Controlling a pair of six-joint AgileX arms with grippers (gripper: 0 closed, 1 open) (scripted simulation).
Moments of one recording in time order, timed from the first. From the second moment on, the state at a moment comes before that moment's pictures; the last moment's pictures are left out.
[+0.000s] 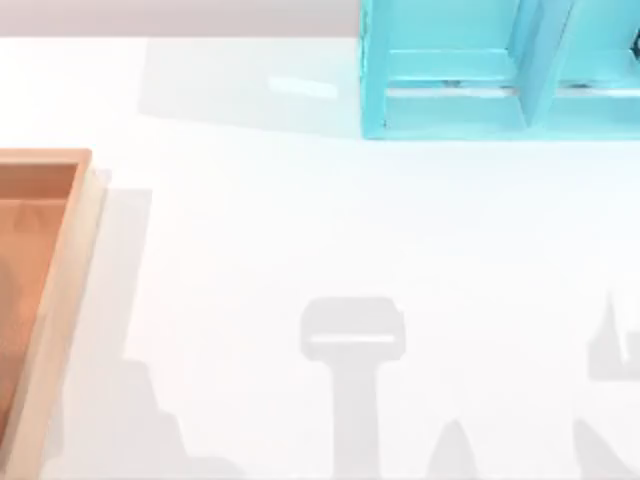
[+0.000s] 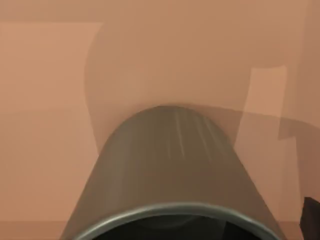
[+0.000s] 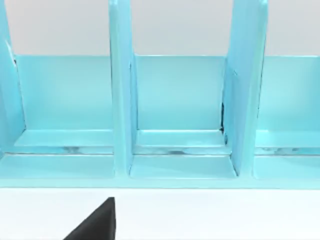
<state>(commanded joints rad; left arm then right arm) 0.30 1.51 0.79 -0.85 0.00 0.32 0.00 0.00 0.00 0.00 0.00 0.00</state>
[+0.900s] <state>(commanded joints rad) 0.30 1.49 0.87 -0.87 -0.01 0.24 0.00 0.00 0.00 0.00 0.00 0.00</state>
